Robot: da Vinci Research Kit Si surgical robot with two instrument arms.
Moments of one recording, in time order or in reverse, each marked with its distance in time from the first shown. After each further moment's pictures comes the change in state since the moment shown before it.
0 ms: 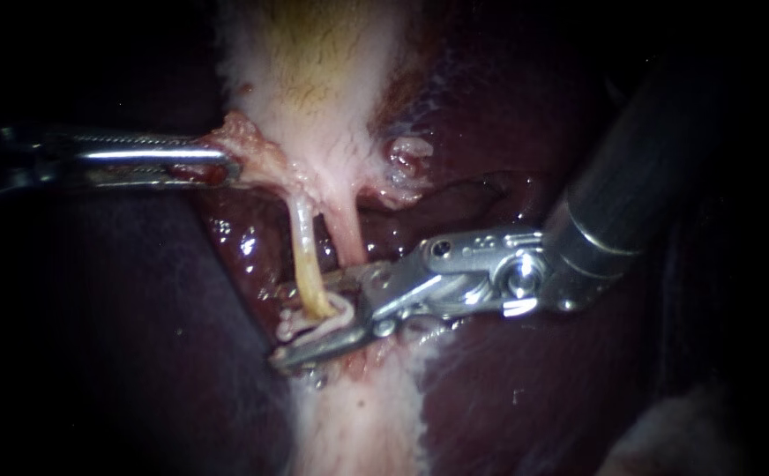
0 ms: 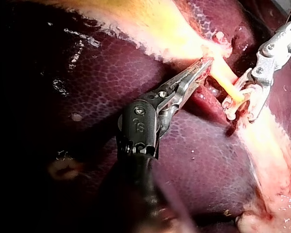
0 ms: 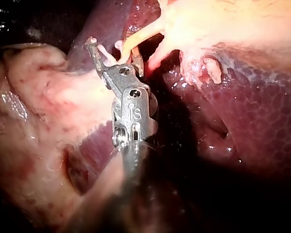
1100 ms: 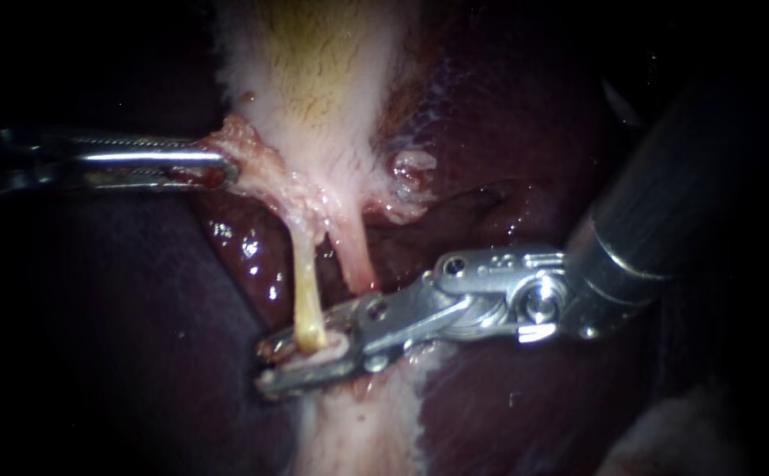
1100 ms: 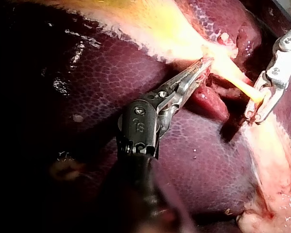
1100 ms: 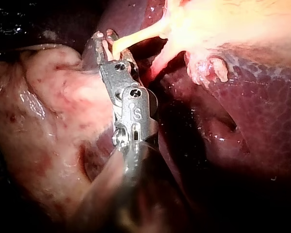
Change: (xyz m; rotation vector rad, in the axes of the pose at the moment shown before) right arm 0.002 -0.003 -0.001 0.114 -0.024 -0.010; left arm 0.000 0.000 0.000 -0.002 0.000 0.000
